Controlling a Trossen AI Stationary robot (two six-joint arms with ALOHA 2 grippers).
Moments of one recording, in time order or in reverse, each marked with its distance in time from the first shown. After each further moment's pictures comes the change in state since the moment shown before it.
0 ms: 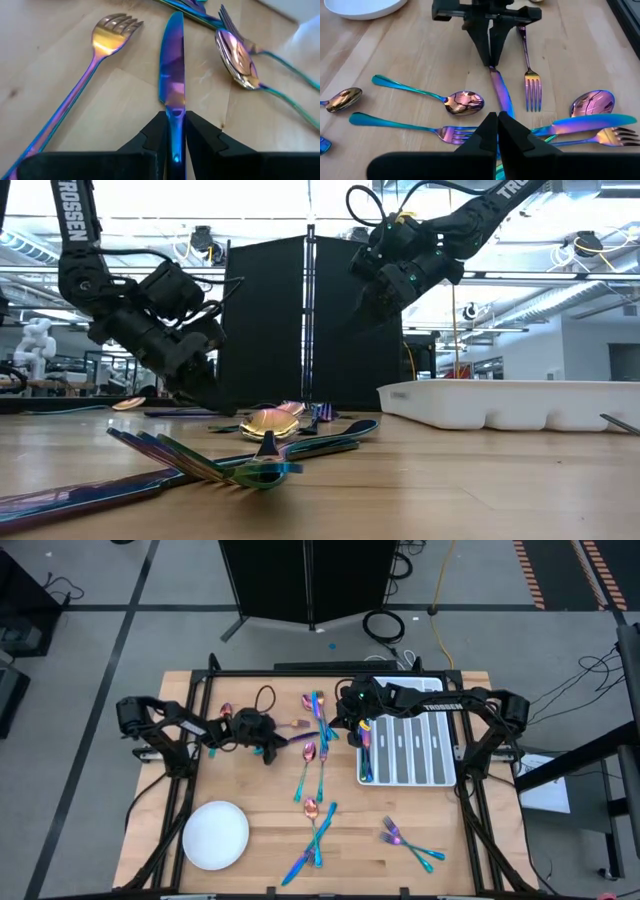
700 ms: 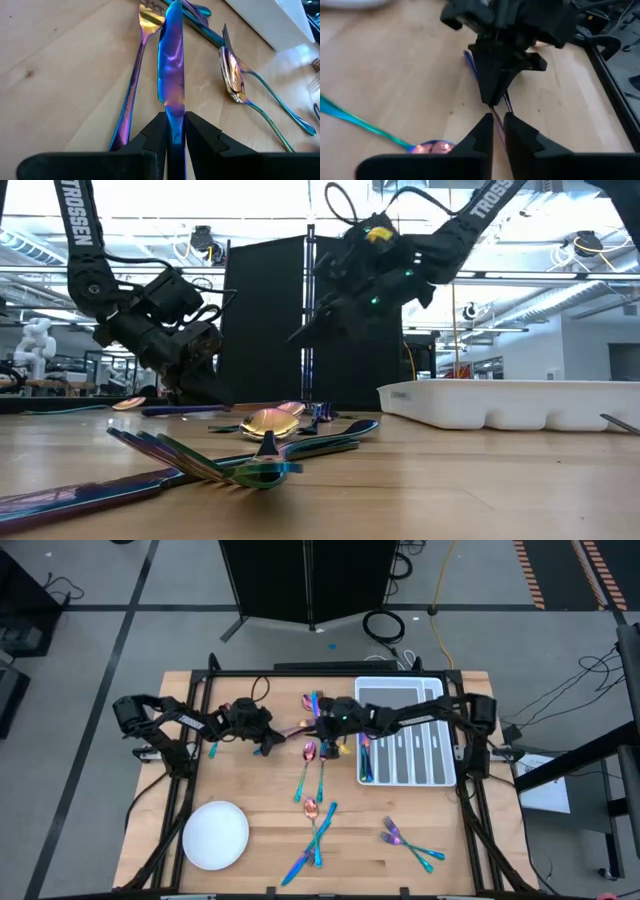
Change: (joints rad) left arm 0.134 -0.002 0.003 -0.046 0.212 -0.120; right arm 0.151 0.234 0.049 0.381 0.208 -0.140
